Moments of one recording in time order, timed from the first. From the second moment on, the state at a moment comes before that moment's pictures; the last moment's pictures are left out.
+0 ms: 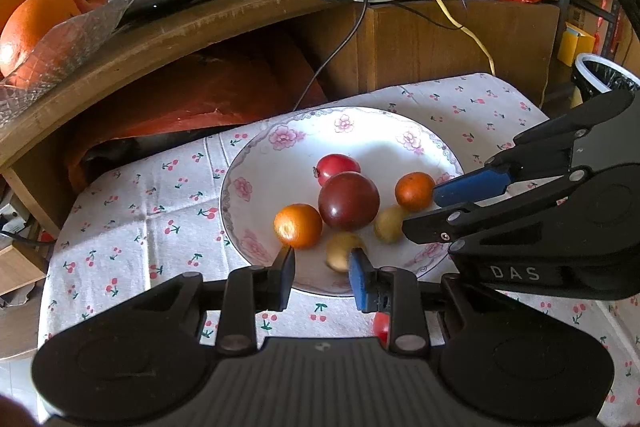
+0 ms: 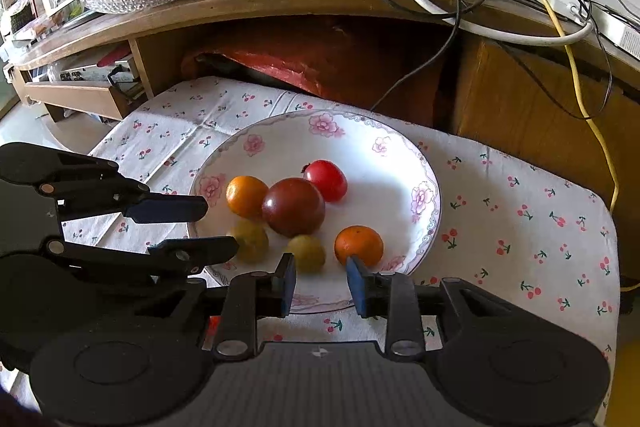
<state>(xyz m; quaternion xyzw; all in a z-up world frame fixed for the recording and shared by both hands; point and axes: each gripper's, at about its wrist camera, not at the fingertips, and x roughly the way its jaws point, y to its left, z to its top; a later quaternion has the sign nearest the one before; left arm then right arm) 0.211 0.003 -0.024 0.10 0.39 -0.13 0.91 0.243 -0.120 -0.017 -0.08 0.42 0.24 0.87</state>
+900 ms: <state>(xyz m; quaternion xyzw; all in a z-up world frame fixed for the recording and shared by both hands) 0.166 0.011 -0.008 0.10 0.38 -0.17 0.90 0.209 -0.121 -0.005 -0.08 0.41 0.27 0.87</state>
